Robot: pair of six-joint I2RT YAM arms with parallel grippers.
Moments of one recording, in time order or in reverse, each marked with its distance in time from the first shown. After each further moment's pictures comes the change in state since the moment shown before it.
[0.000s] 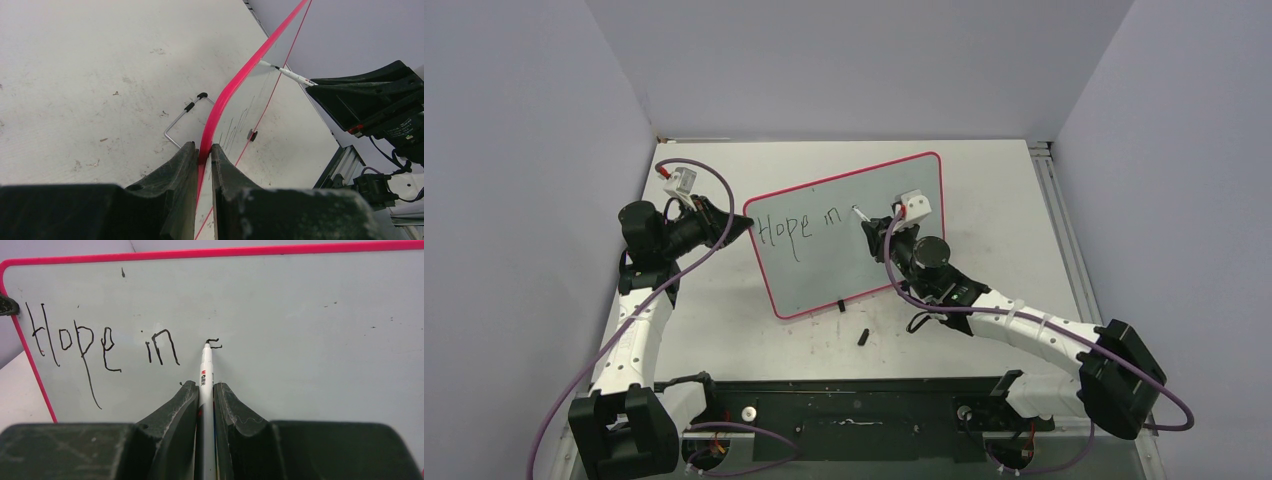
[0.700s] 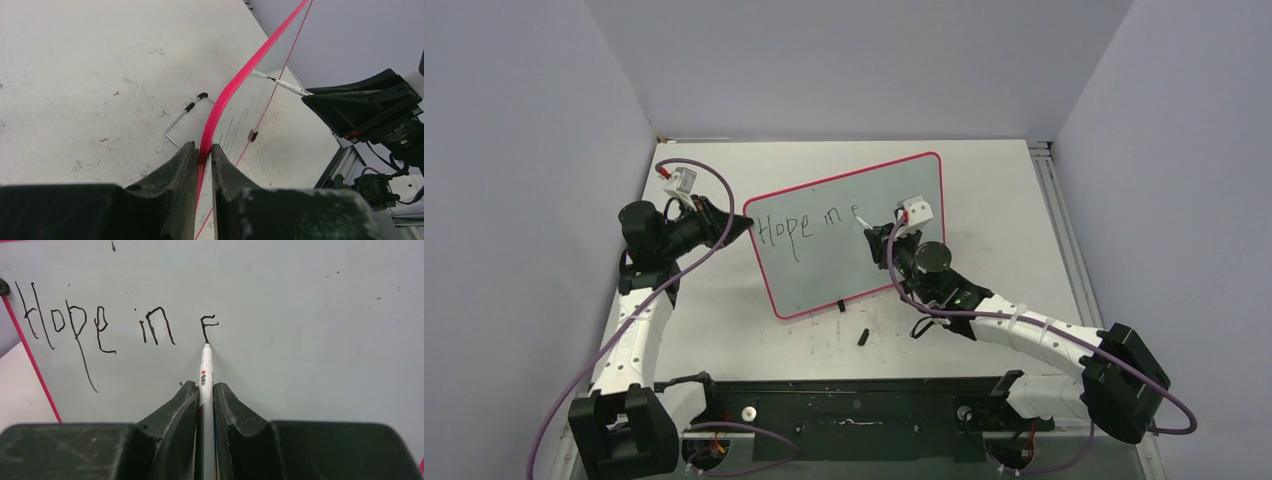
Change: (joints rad) left arm 0.000 0.000 0.000 0.000 -0.002 0.002; right arm 0.000 -0.018 -0.039 -0.018 -0.011 0.024
